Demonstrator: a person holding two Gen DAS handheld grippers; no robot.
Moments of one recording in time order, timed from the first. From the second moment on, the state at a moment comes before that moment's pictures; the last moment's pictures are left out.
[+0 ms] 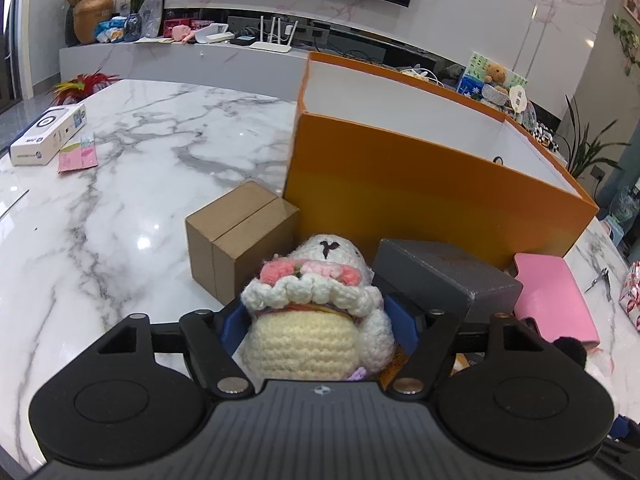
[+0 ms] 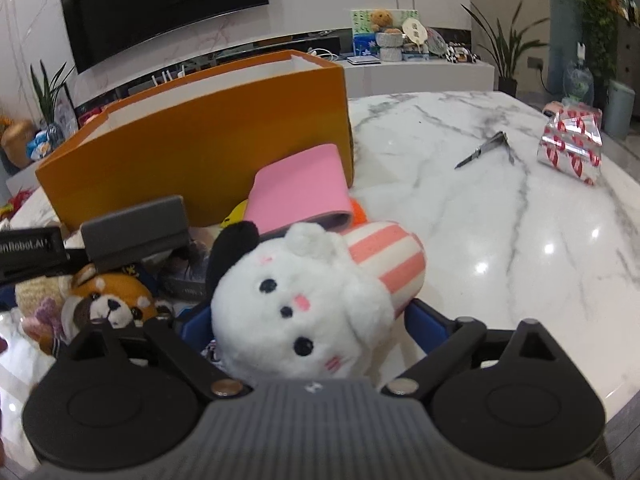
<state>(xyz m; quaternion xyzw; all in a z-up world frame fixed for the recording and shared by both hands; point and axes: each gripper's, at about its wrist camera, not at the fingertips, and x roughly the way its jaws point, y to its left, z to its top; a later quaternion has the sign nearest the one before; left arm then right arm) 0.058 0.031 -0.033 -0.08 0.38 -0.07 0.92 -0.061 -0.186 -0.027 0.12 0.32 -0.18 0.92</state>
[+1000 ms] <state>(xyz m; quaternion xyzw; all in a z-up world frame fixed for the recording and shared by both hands) 0.020 0.050 0.011 -0.10 0.33 -0.06 0.94 -0.106 -0.177 0.028 0.11 0.27 -0.16 0.94</state>
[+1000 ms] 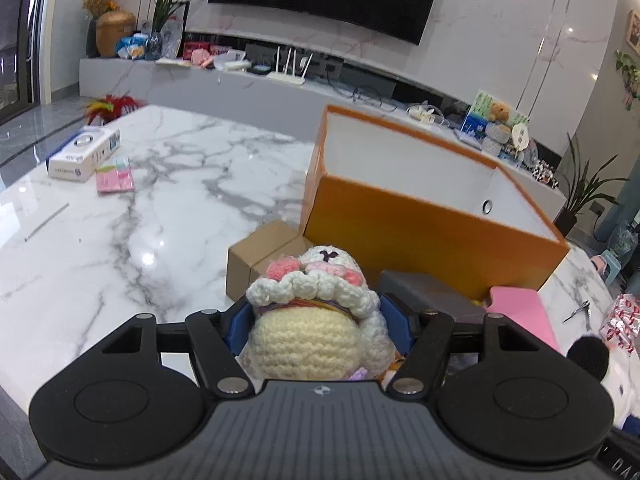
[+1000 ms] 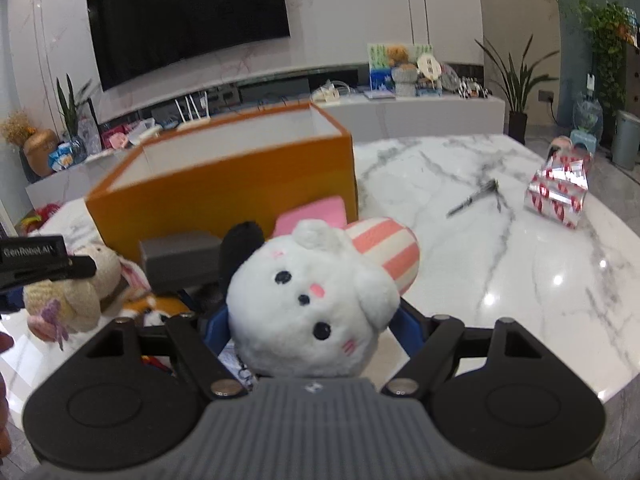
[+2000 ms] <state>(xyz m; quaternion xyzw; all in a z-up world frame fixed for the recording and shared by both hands) 0.221 -0.028 0.052 -0.09 0.35 -0.15 0.92 0.152 -0.234 0.108 0.08 0.31 -0.07 0.95</state>
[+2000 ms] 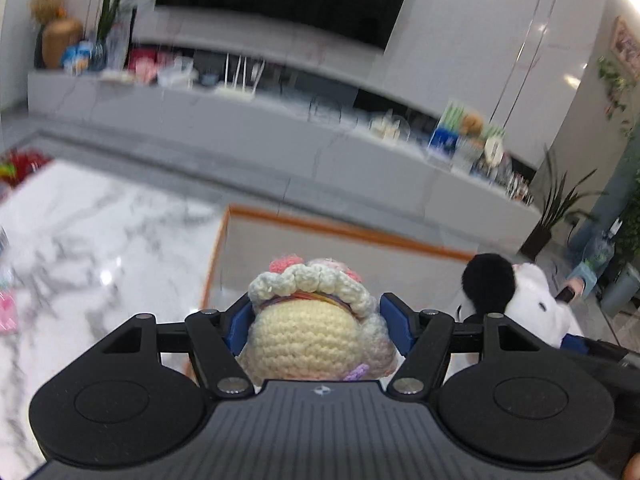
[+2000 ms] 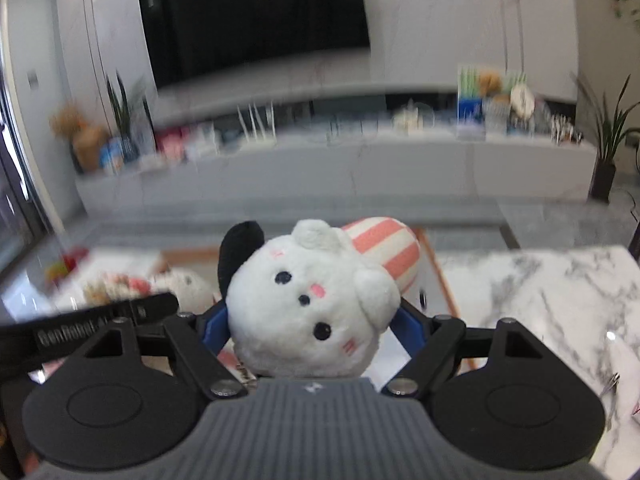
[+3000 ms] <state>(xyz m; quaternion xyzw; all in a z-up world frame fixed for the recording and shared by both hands) 0.249 -0.069 -0.009 -0.01 0.53 -0.17 0.83 0.225 -0.233 0.029 -0.07 0.58 0.04 0.81</state>
